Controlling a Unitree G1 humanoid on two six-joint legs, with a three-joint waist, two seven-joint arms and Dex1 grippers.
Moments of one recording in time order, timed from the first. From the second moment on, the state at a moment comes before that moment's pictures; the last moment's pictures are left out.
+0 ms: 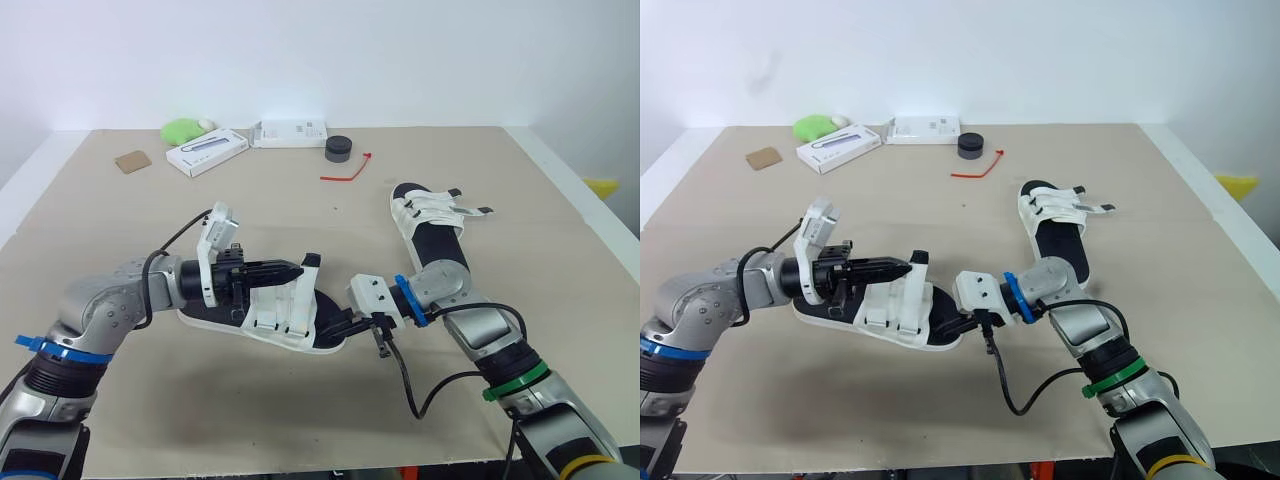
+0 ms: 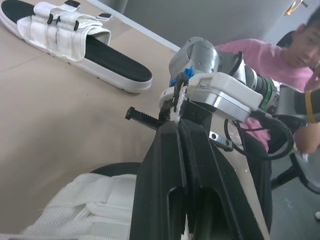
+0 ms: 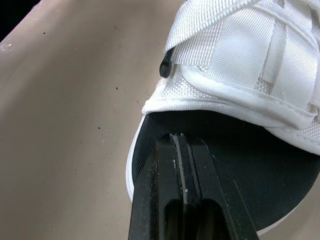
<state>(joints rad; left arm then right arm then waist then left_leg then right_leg) -0.51 0.71 -0.11 -0.14 -1.03 0.79 -0.88 -0.58 -0.55 0.40 0.06 0.14 0.13 1.39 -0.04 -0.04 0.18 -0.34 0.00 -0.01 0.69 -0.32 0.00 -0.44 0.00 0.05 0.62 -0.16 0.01</state>
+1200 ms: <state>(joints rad) -0.54 0.59 -0.11 0.02 -0.74 0.88 -0.92 -0.56 -0.56 0.39 0.02 0.14 0.15 1.37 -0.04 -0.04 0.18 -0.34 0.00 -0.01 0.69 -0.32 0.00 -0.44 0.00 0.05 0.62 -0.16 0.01</state>
